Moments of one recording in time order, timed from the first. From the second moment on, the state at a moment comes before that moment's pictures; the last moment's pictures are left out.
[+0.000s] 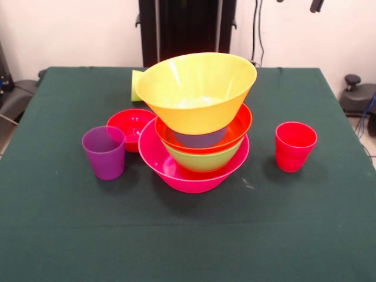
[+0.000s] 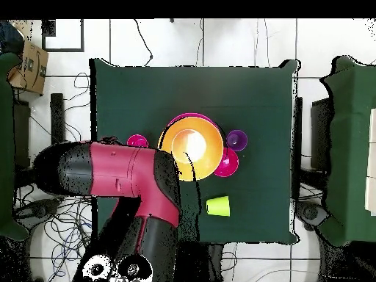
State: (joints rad) arm 0.28 -0.84 -0.38 1.54 0.11 0.84 2.15
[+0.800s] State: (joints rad) arm 0.28 -0.84 -0.38 1.54 0.12 0.84 2.16
